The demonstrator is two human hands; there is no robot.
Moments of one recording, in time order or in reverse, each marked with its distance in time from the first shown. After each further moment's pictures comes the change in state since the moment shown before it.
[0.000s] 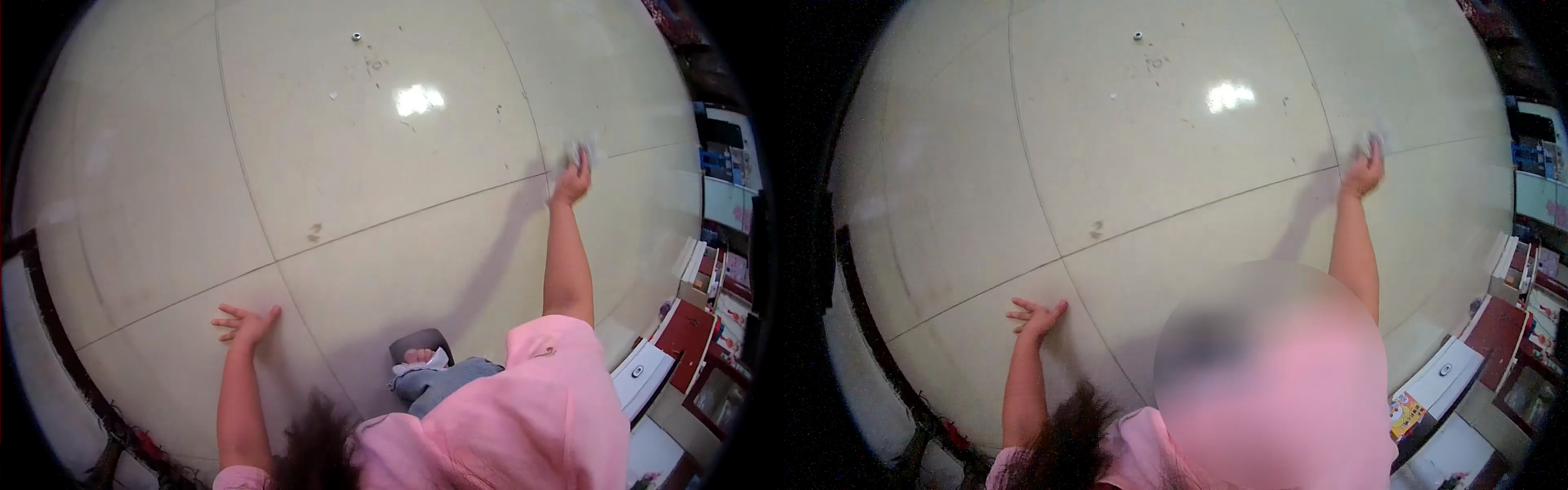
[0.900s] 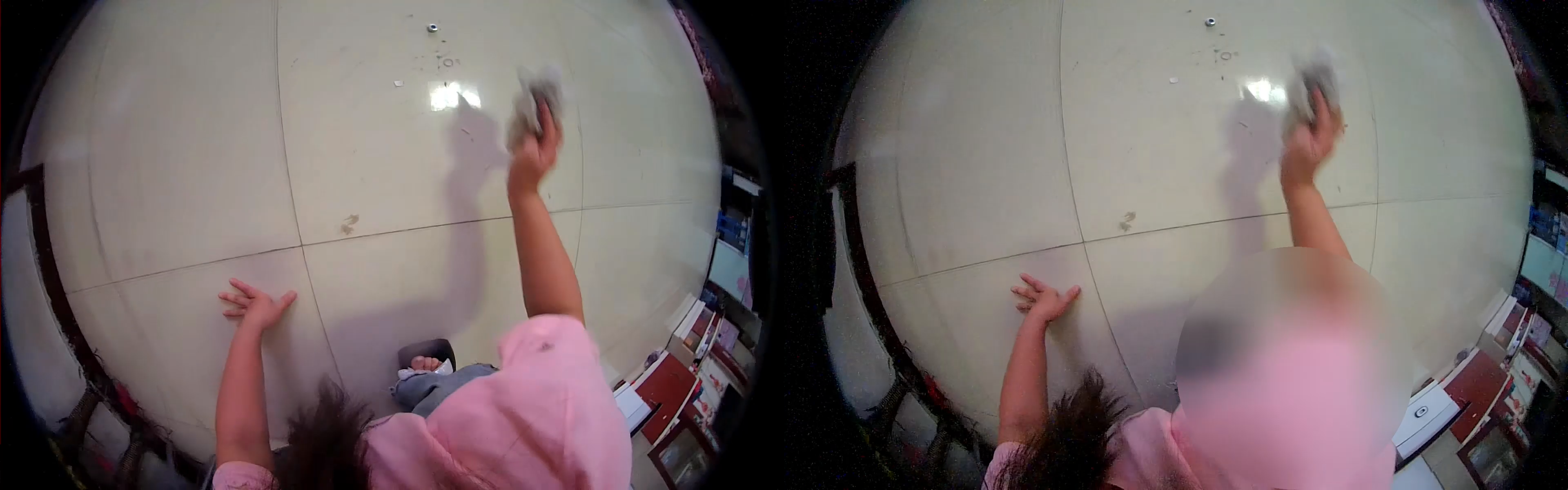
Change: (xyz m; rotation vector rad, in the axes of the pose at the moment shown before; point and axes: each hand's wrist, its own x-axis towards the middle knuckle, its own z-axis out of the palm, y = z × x) left_hand 0.005 -0.005 0.005 0.064 0.005 0.008; right_hand -0.098 -0.200 0.124 0.748 -0.362 -0.134
